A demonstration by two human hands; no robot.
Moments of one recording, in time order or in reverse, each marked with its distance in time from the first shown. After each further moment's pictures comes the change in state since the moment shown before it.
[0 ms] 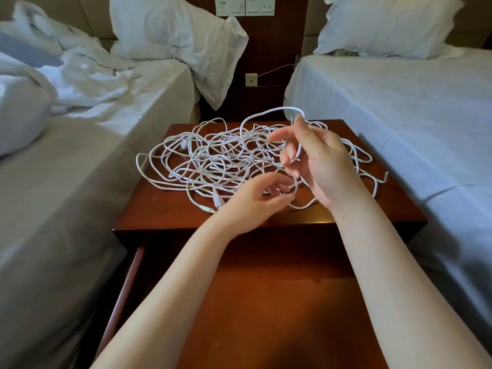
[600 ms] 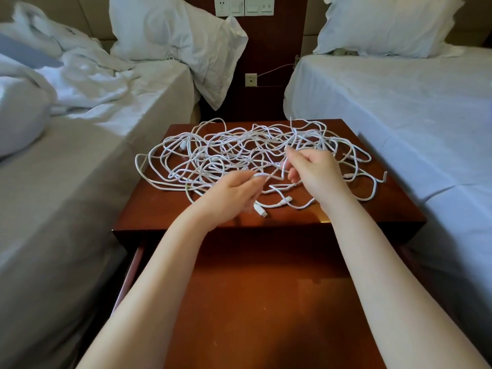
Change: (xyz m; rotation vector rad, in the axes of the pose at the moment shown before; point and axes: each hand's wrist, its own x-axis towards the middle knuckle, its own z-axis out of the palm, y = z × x) left_hand -0.007 0.003 -0.029 -0.148 -0.078 -0.130; right_hand 0.008 0.033 -0.019 -0.680 0.228 0.117
